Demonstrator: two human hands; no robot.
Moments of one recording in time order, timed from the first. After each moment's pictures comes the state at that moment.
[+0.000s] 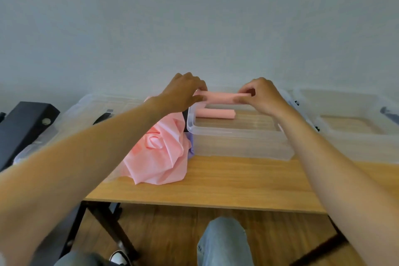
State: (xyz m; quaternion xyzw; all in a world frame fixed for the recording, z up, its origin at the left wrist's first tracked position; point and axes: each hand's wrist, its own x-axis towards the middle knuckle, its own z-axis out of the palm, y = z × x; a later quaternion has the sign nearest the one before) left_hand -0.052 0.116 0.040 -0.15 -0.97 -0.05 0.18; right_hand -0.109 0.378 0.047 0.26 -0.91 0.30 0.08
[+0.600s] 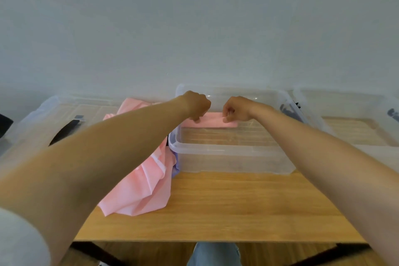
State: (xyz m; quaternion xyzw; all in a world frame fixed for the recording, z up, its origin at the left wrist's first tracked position) left_hand -0.168 0.169 -0.004 -0.11 -0.98 0.14 -0.12; right_hand -0.227 0.350 -0.017 0.30 -0.94 0.04 -0.14
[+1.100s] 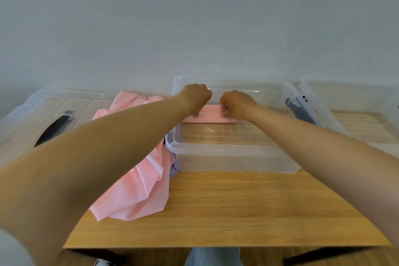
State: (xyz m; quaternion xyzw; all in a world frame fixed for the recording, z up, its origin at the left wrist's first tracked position) left_hand -0.183 0.169 -0.019 -0.09 -0.99 0.11 -0.05; right_hand -0.234 0.330 -0.043 0.27 -0.96 0.00 -0.05
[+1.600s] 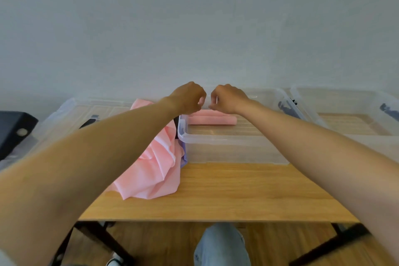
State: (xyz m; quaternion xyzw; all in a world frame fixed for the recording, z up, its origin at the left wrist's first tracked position) left_hand -0.115 0.142 0.018 -0.12 -0.99 -0.02 0.07; right_hand -0.160 0.306 0.021 0.28 -0.96 0.09 0.00
